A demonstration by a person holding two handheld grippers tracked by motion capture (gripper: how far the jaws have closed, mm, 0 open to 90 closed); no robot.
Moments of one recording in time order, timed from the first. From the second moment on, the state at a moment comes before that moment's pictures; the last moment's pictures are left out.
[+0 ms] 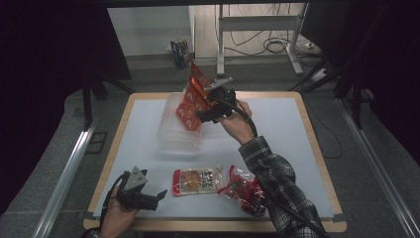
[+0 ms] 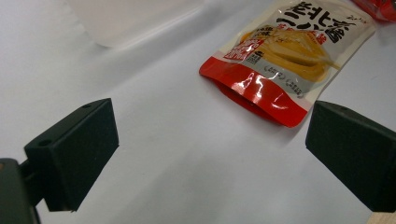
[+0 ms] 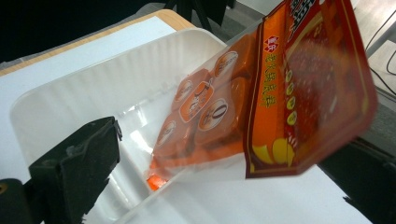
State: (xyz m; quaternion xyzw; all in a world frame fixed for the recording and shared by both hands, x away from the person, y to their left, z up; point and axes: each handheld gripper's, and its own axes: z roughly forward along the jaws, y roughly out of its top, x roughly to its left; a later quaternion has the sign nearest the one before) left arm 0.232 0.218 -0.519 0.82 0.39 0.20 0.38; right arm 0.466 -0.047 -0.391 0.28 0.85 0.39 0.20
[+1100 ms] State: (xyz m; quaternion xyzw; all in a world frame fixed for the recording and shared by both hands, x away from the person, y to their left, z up) left arm 0.232 0.214 -0.525 0.82 0.38 0.21 0.37; right arm 0.407 -0.089 -0.426 0.24 0.87 0.39 0.17
